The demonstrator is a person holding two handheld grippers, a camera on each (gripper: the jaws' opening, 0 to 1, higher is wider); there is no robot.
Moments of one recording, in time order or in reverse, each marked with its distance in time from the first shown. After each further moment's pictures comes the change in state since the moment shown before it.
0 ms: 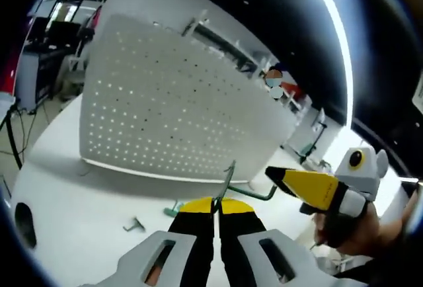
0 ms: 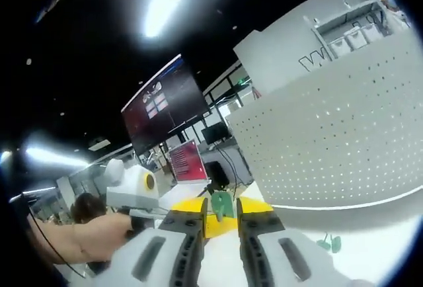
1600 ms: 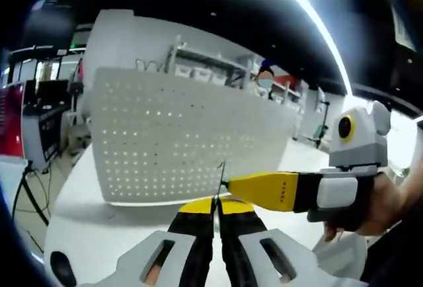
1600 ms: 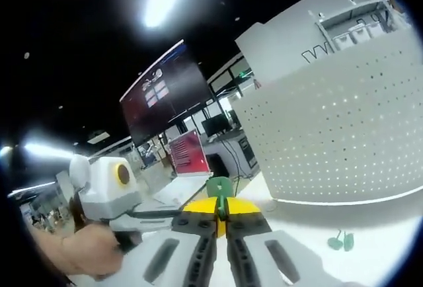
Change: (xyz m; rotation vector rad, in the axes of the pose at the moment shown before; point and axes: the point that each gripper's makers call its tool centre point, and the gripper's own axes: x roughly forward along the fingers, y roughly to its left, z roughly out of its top) left arm -0.017 0.013 0.015 0.297 -0.099 0.069; right arm 0.032 0.011 -0.014 -0.023 0.034 0.002
